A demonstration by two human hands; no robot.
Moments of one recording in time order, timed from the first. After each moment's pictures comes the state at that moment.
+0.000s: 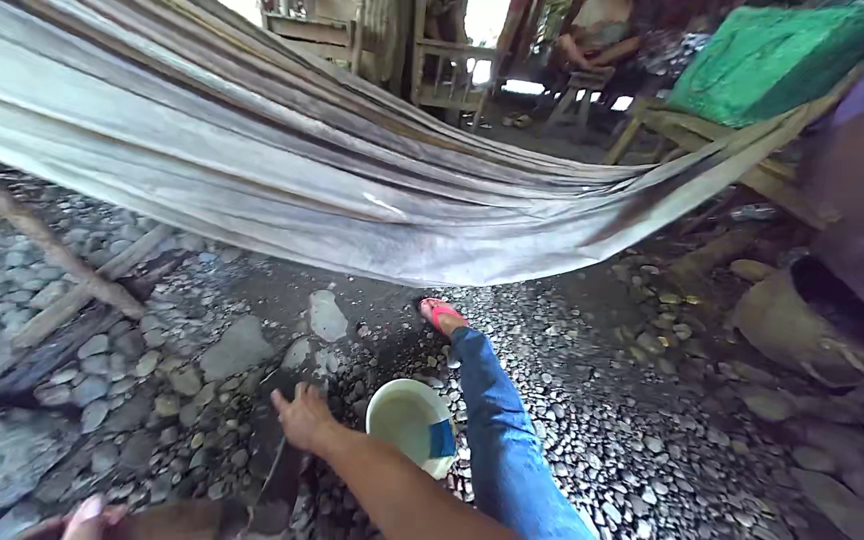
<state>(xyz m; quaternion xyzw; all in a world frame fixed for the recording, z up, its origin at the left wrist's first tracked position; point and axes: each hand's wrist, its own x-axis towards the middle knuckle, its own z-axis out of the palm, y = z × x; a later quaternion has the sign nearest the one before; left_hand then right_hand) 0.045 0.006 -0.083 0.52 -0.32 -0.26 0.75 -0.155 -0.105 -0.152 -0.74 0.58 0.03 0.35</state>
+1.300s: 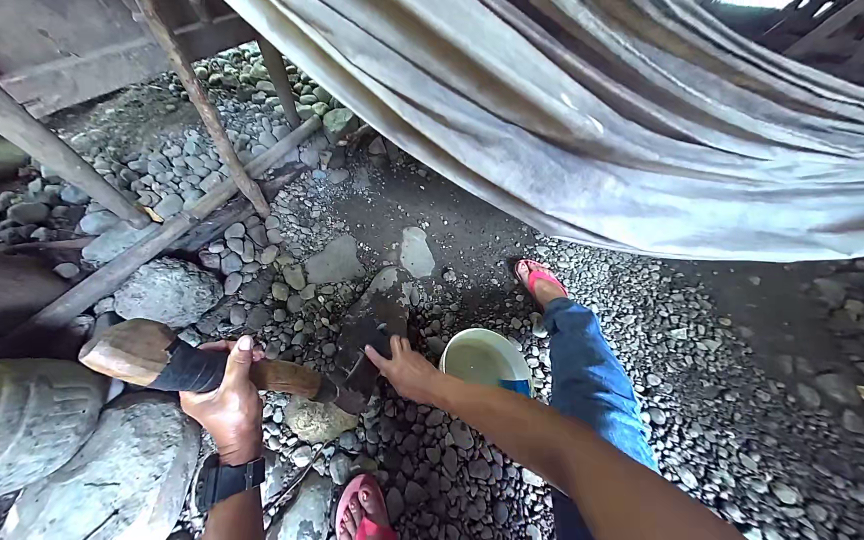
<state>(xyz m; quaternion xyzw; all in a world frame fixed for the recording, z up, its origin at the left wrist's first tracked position) 0.044 0.001 -0.093 0.51 -0.28 -0.18 0.79 -0.186 -0.070 -0.167 -0.83 0.46 0.15 0.29</state>
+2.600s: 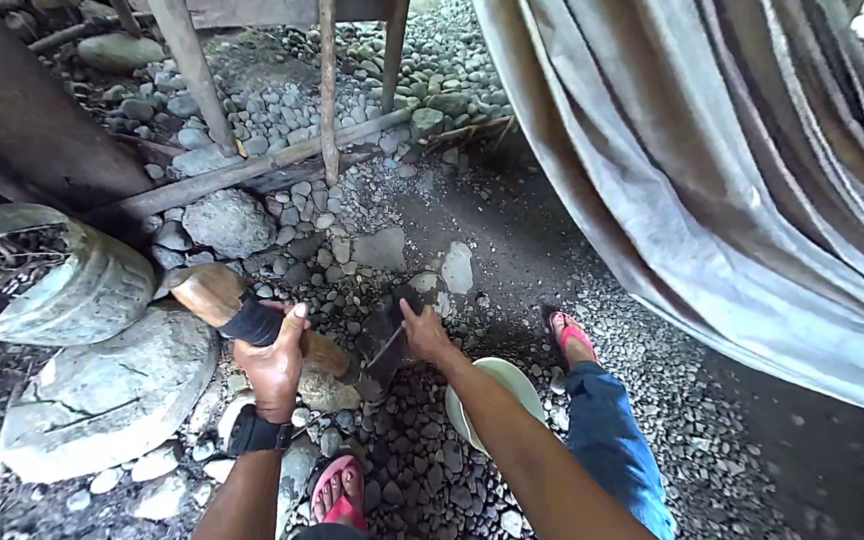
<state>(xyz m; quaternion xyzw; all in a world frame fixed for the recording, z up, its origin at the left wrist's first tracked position) 0.043 0.026 -0.106 0.51 -0.22 -0.17 0.82 -0.153 -0.119 -0.161 -0.80 0.54 0.13 0.24</state>
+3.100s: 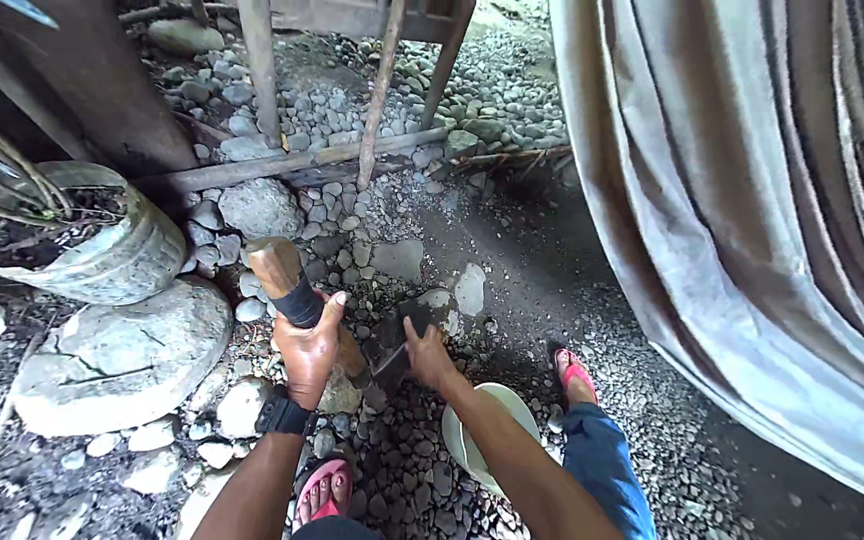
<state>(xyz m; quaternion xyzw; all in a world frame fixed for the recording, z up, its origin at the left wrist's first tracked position) 0.032 0.017 -0.095 0.54 -0.19 -0.15 0.81 -0.146 -0.100 -0.158 -0.82 0.50 0.20 0.20</state>
